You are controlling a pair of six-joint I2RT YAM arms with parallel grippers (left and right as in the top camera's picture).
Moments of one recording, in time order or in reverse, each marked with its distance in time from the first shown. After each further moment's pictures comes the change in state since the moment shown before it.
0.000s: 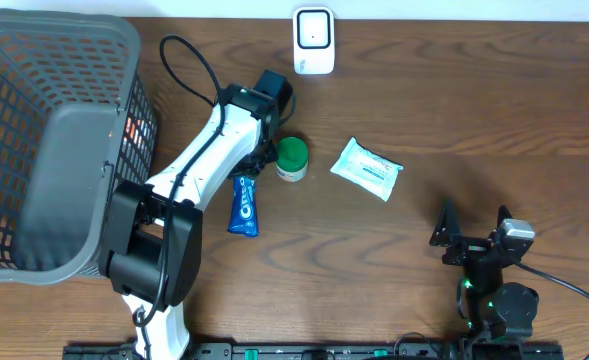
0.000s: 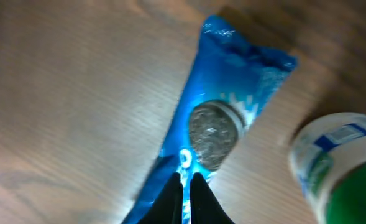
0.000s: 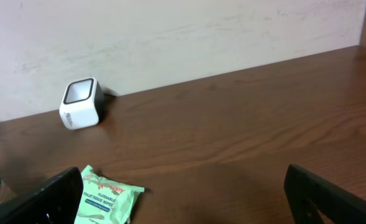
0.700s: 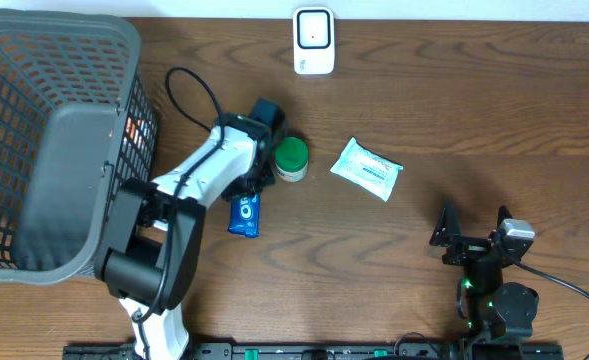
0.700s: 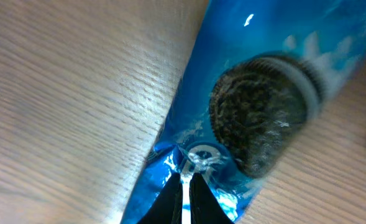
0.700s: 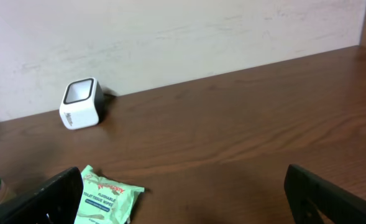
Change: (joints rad) left arm 0.014 -0.023 -0.223 0.148 0.080 0.029; right arm 0.000 0.000 0.000 0.000 0.000 0.000
